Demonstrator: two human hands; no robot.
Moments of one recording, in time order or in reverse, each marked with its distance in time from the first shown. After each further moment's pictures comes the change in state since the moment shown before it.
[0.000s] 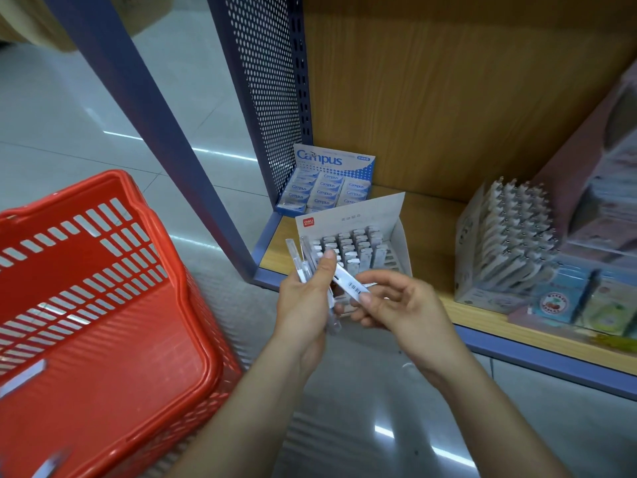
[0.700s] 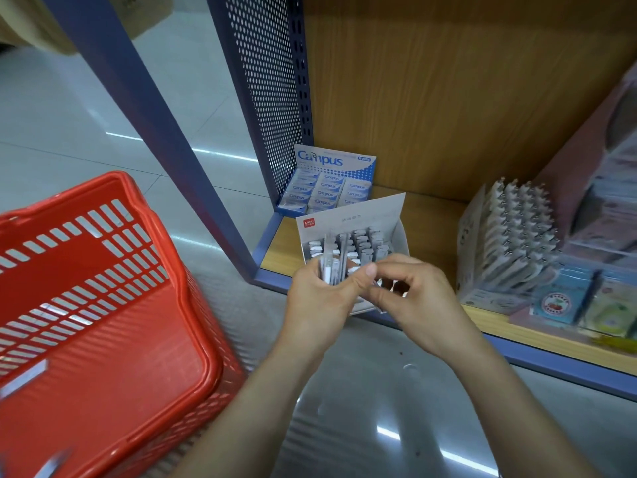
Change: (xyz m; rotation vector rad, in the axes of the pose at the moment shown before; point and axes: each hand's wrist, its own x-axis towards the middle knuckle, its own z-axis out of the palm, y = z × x) left_hand -0.010 0.005 0.005 0.271 -0.186 0.345; right_hand 0.016 -0.013 -0.019 -0.598 -0.018 -0.394
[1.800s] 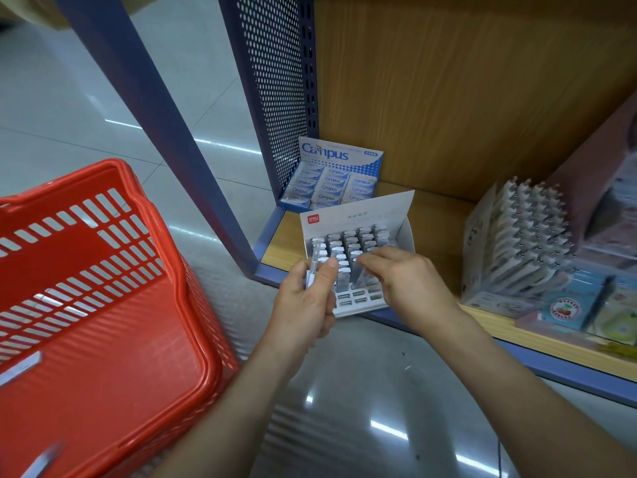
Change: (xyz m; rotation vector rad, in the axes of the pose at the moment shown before) left_hand 0.010 -0.024 -0.022 -0.040 0.072 -0.248; right_hand 0.040 0.060 0.020 -0.694 0.007 -0.346
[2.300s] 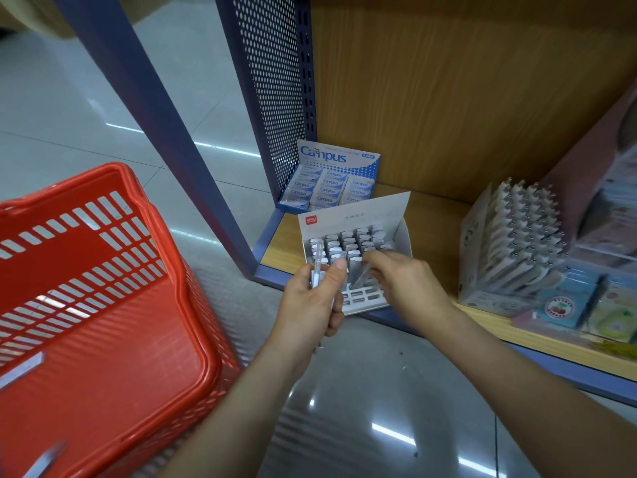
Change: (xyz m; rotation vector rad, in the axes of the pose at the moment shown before) left_hand -0.003 -0.001 0.006 -0.020 -0.025 -0.009; right_hand -0.004 0.011 0.009 0.016 -0.062 0.074
